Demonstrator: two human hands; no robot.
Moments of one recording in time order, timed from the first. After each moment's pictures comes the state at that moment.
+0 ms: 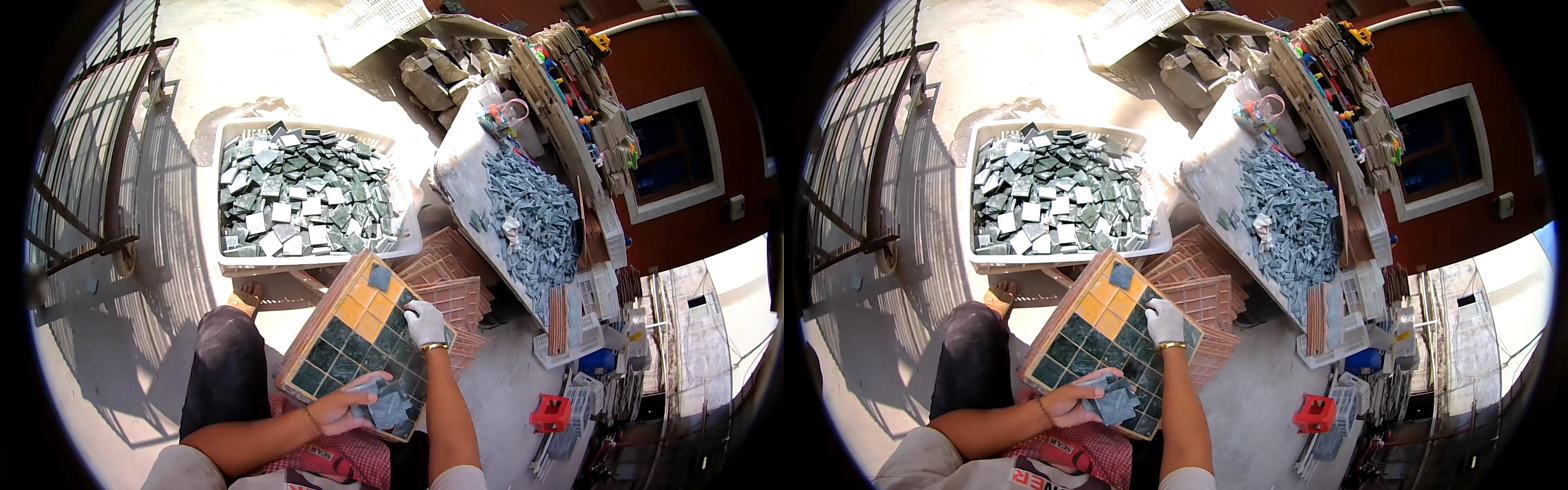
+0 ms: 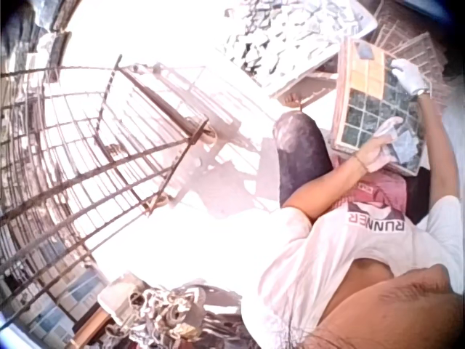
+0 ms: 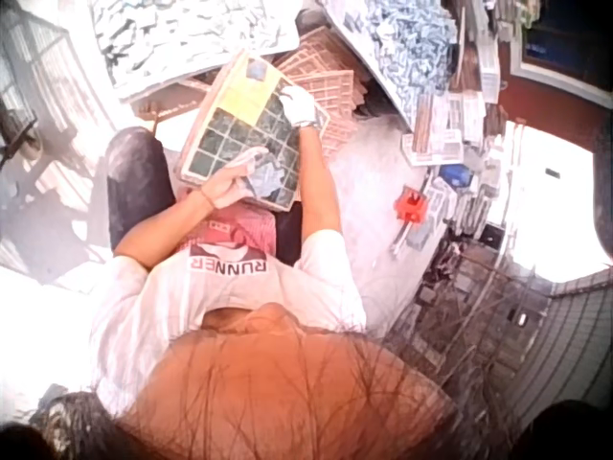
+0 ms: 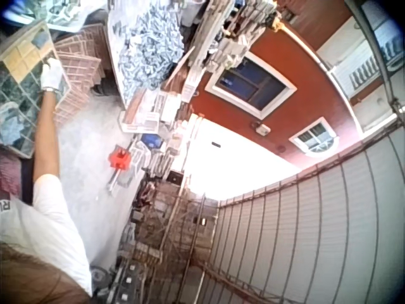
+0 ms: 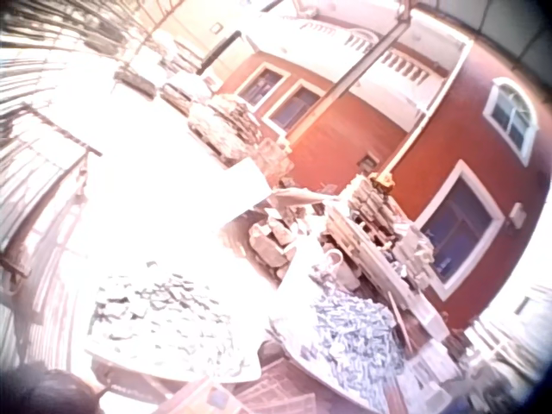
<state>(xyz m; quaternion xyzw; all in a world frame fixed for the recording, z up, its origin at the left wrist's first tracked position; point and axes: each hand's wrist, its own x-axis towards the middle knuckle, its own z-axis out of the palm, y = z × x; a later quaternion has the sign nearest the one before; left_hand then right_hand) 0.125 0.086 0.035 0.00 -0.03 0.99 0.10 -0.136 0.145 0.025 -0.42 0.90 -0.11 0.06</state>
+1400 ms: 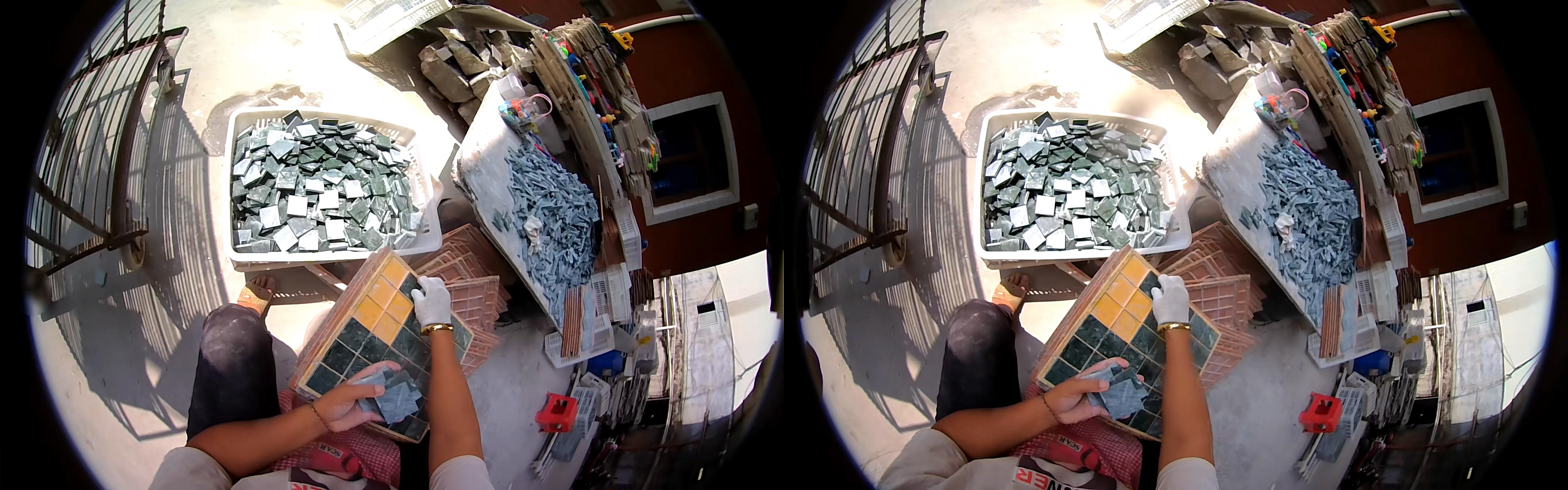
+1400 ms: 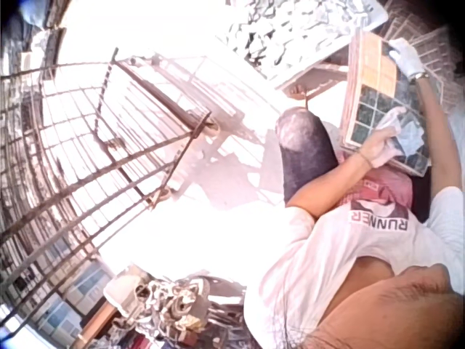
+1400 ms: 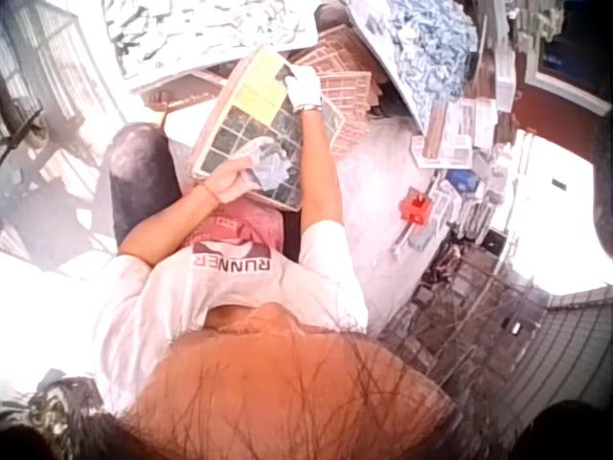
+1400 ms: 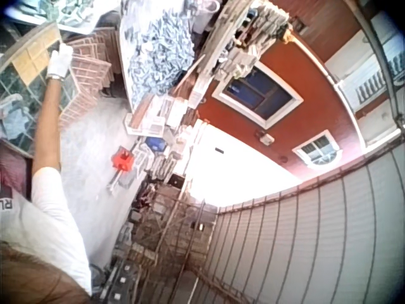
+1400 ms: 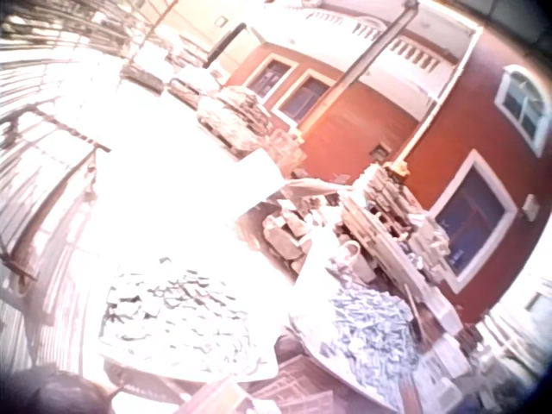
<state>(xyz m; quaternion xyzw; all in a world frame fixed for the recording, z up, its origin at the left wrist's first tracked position) 0.127 0.062 0.037 -0.03 -0.05 1.00 0.07 -0.144 0.095 0.011 -0.44 0.89 -0.09 0.03</state>
